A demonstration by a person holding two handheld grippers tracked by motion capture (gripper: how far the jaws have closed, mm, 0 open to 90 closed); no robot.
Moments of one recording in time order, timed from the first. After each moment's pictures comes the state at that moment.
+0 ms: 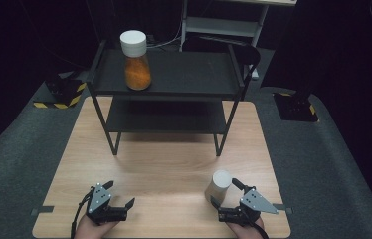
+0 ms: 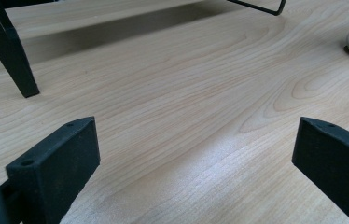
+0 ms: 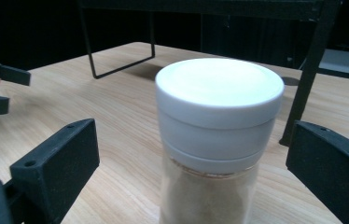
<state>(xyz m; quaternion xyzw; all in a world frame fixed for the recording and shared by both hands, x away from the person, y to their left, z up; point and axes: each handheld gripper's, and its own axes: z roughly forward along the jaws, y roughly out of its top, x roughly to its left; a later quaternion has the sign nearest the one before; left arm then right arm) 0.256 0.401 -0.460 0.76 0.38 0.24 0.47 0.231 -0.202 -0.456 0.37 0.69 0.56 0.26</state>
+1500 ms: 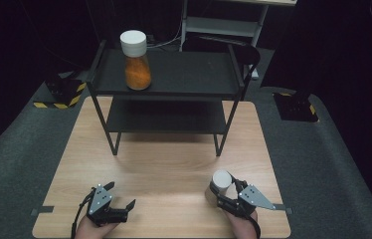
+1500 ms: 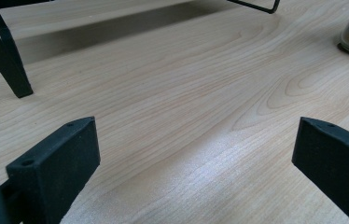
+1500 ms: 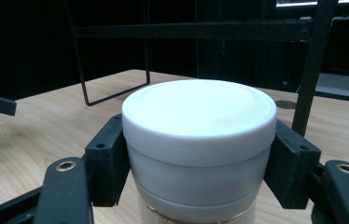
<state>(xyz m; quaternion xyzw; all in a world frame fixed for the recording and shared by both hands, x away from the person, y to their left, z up) 0.255 0.399 -0.459 0.76 0.38 0.24 0.47 0.247 -0.199 -0.490 0.36 0.65 0.61 0.28</state>
